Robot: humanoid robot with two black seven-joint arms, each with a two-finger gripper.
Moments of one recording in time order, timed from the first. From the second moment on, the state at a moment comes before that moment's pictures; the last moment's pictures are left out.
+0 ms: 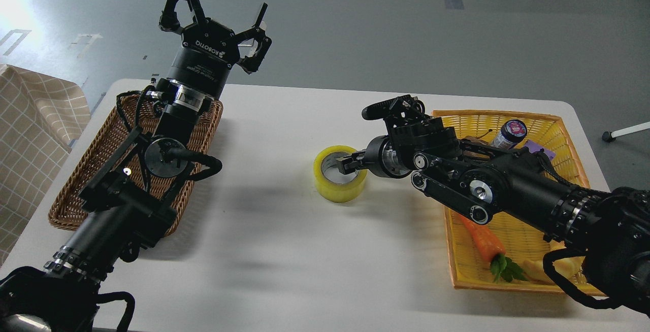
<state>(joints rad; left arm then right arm) -0.53 0.14 -1.21 -1.11 0.21 -0.49 -0.30 1.03 0.00 0.29 0.85 -1.61 0.49 -0.22</state>
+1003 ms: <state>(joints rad) -0.53 0.15 -1.20 -1.10 0.21 -0.49 -0.30 0.73 -0.31 1.16 1.21 -1.27 0.49 -0.22</state>
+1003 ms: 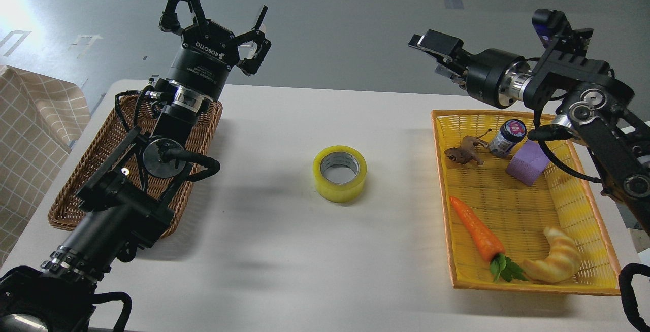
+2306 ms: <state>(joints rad) -0.53 0.16 -1.17 -1.07 0.23 -0.49 -0.29 0.37 -0.15 1.60 1.19 -0.13 0.49 -0.23</state>
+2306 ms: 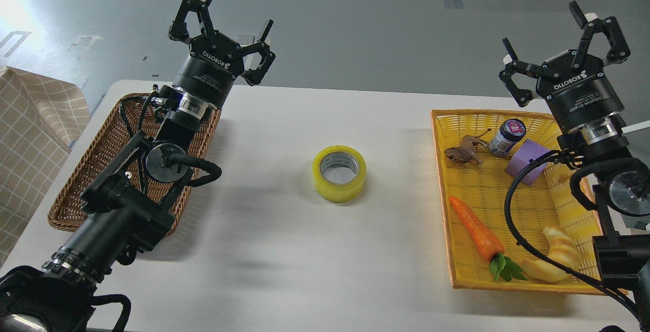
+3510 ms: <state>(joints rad) -0.72 0.39 -0.85 -1.26 1.05 -0.35 -0.29 0.23 -0.14 1.67 1.24 -0.09 0.49 -0.22</state>
